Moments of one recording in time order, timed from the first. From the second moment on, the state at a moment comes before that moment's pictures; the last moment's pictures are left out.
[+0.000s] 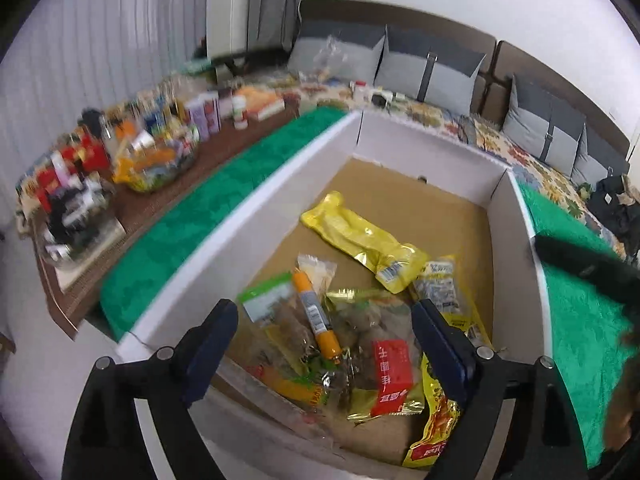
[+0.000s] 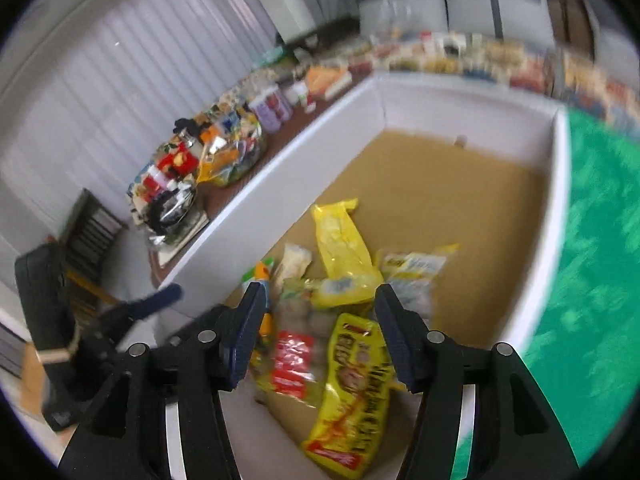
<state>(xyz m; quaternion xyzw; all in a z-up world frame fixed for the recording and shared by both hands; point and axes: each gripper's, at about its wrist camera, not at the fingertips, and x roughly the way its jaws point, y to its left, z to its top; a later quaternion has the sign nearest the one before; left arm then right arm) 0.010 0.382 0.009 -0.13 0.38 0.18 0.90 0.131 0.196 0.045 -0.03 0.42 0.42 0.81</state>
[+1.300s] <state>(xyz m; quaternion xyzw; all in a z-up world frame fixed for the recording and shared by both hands) -0.017 0.366 0.065 -0.08 0.39 0.23 0.89 0.090 0.178 0.079 -0.13 0.43 0.34 0.82</state>
